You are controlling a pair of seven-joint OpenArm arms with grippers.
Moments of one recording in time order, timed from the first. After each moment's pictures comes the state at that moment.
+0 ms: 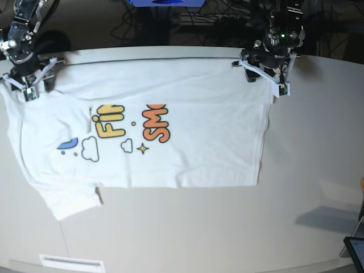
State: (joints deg) left arm 31.5 -15.1 -4.3 113.5 -20.0 14.5 50.2; right arm -25.4 6.9 31.4 97.5 -10.8 34.7 -26.1
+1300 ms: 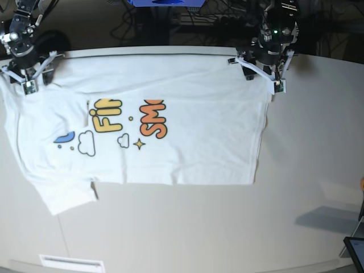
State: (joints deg) left arm 32.8 -14.9 0.6 113.7 -16.8 16.3 47.5; right arm -28.2 5.5 31.8 99.8 -11.6 33.4 -27.1
